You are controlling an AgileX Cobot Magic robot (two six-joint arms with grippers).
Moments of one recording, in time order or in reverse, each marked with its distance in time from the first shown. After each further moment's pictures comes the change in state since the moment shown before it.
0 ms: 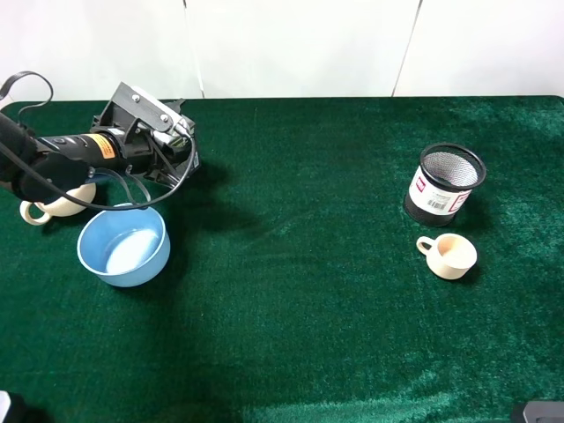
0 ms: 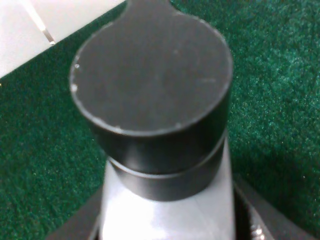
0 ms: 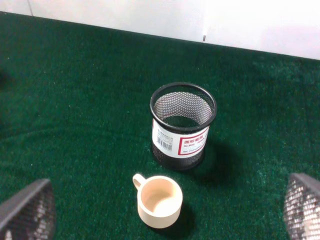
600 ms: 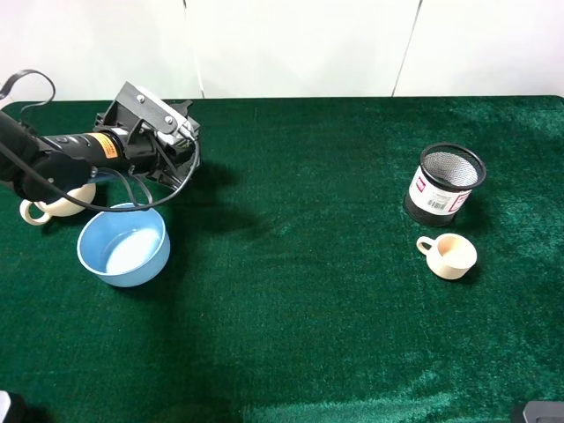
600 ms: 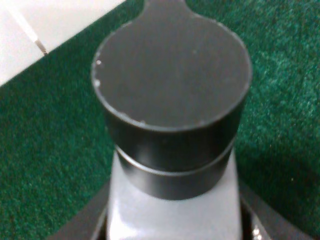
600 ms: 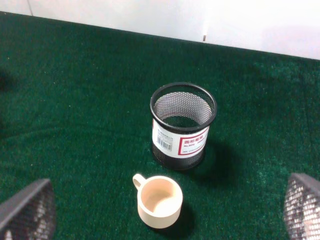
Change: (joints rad) left arm -0.032 -0.024 0.000 -0.011 0.021 0.028; right arm 0.000 0.000 0.000 0.000 0.000 0.000
